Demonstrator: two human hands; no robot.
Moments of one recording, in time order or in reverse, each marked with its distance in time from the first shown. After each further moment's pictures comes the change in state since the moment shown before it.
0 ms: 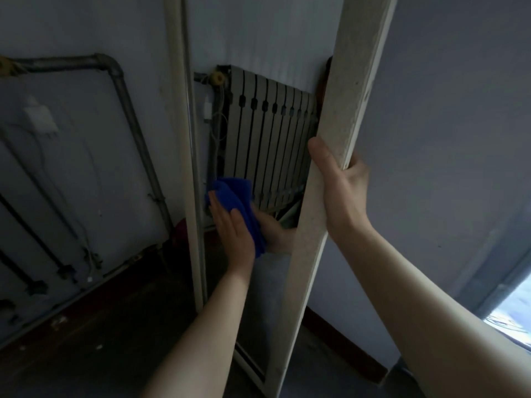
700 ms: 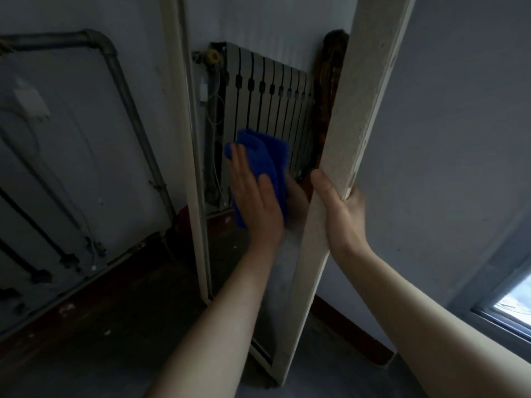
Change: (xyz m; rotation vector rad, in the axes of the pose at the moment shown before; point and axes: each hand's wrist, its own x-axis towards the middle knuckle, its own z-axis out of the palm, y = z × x) left_hand -0.006 0.053 0.027 0.072 -0.017 0.255; right_hand -0.035 0.048 -0.010 -0.017 -0.032 0.123
